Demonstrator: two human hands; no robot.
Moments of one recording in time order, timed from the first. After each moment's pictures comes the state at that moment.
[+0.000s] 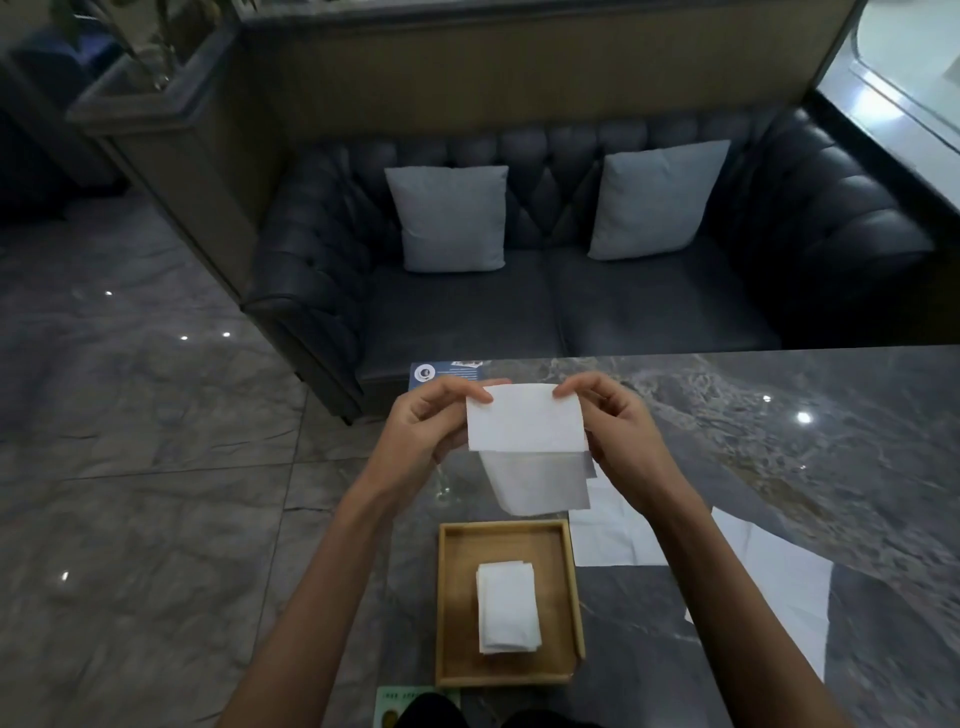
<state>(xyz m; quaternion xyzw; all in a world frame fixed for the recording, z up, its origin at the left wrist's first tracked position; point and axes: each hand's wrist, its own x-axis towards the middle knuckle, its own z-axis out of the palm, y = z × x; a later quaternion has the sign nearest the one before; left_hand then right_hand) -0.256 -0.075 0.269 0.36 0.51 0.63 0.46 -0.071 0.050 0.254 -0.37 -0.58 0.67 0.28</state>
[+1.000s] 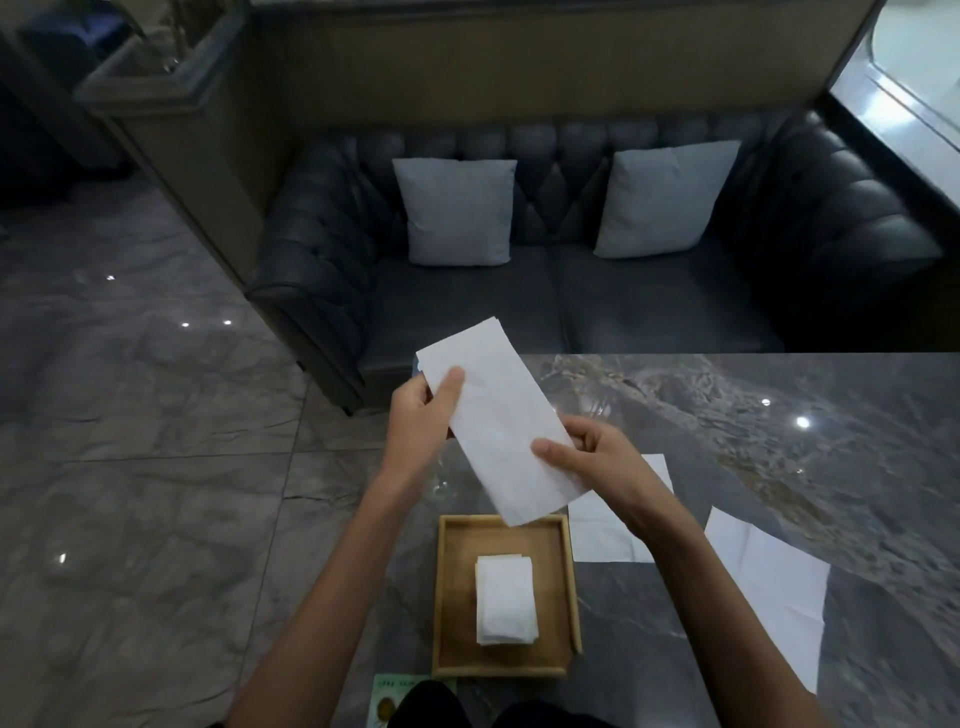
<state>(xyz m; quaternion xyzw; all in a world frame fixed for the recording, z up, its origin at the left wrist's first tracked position) -0.251 -0.061 0.260 0.21 0.69 0.61 0.33 -0.065 0.034 0.232 -0.38 -0.62 0.68 0.12</state>
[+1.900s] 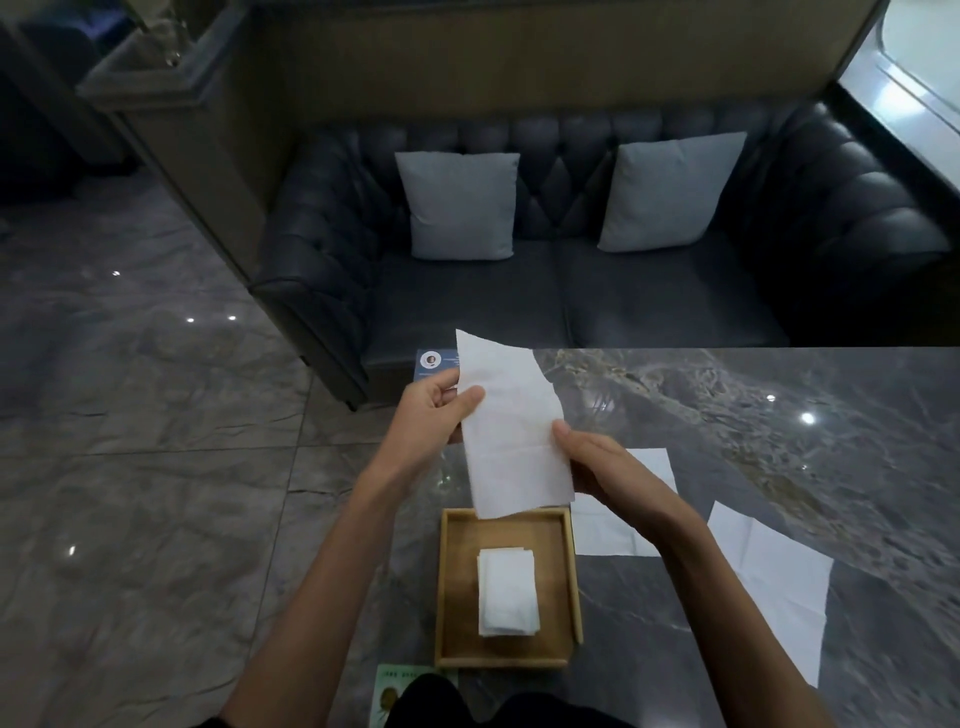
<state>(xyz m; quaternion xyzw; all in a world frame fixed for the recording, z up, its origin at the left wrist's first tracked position) -0.256 -0.070 0.260 0.29 0.65 0.55 0.43 -0.054 0.030 0.226 -0.34 -0.58 0.74 0.07</state>
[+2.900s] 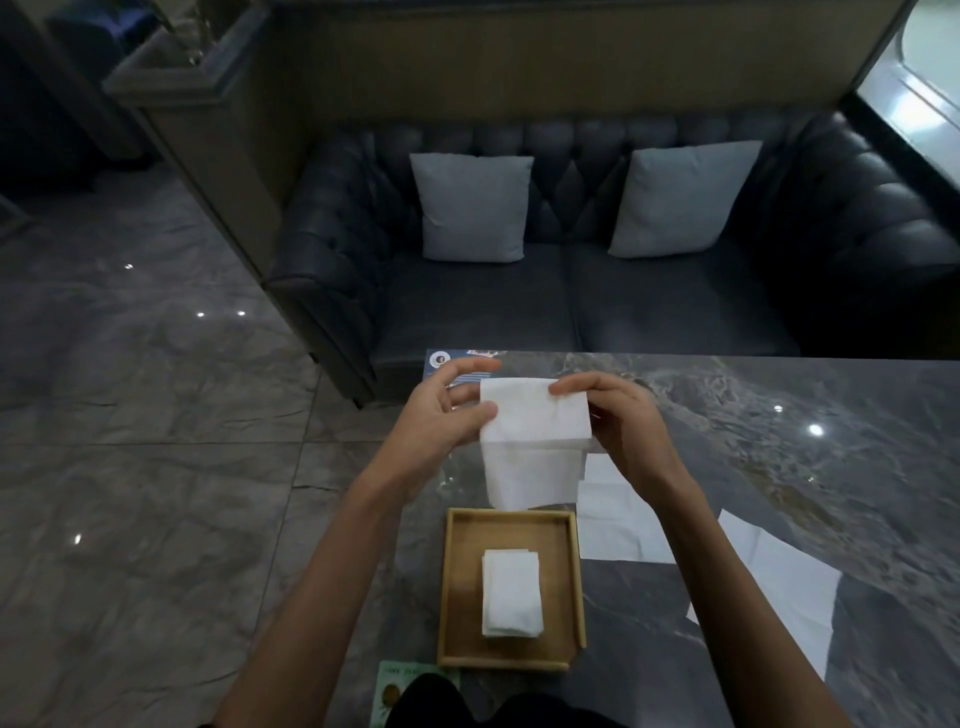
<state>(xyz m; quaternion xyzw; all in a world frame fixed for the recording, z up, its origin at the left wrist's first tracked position) -0.257 -0.085 0.275 0.30 0.62 0.56 0.47 -0.078 0.047 0.252 -0.29 -0.59 0.70 0.28</state>
